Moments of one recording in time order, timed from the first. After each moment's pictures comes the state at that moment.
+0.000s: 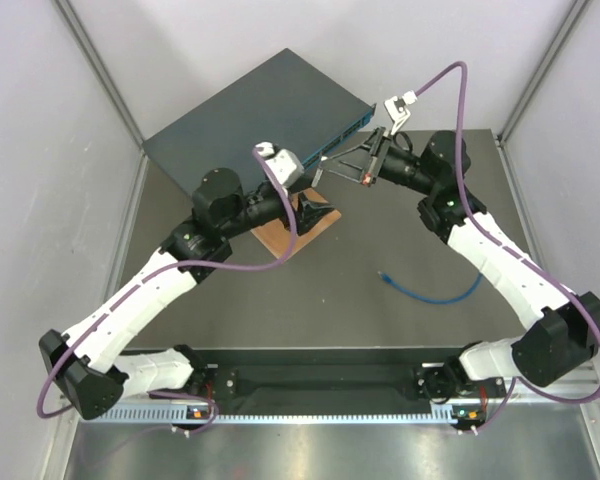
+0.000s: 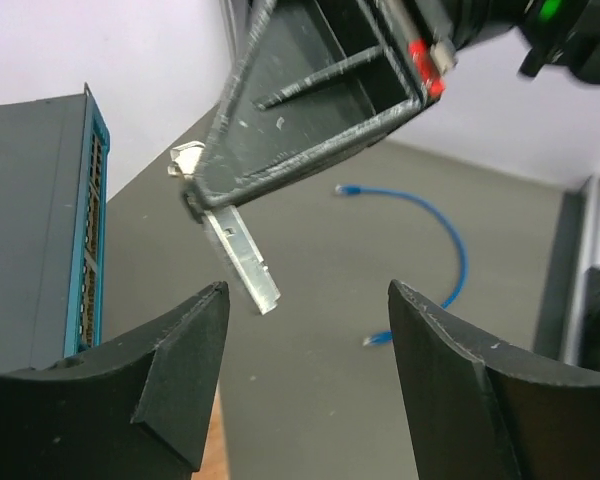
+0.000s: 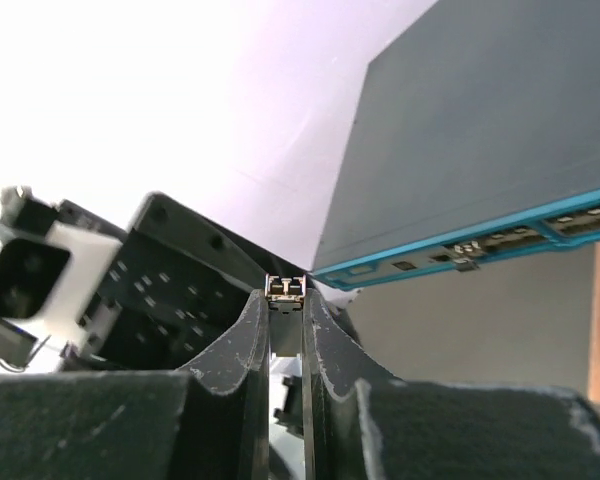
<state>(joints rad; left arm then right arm) -0.68 1.16 1.19 -0.02 0.41 0.02 0.47 1.35 1.25 0.27 -0.71 0.99</state>
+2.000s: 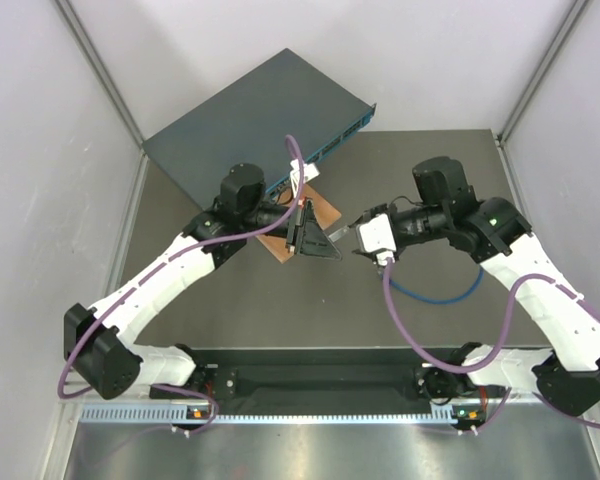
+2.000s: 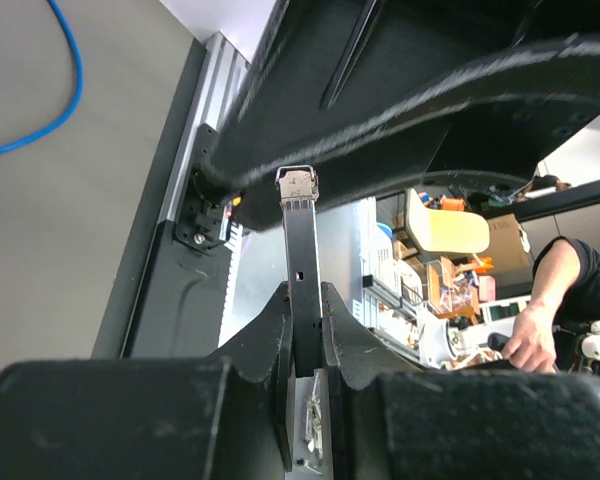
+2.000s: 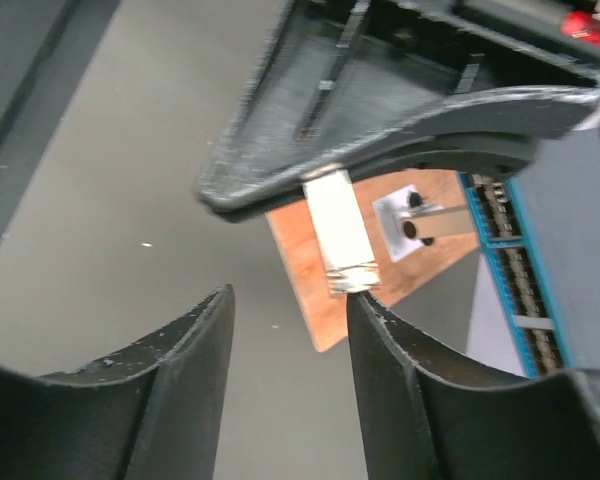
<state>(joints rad) -0.64 1.30 1.18 -0.12 1.05 -0.73 0.64 1.18 1.45 -0.97 -0.75 -1.23</state>
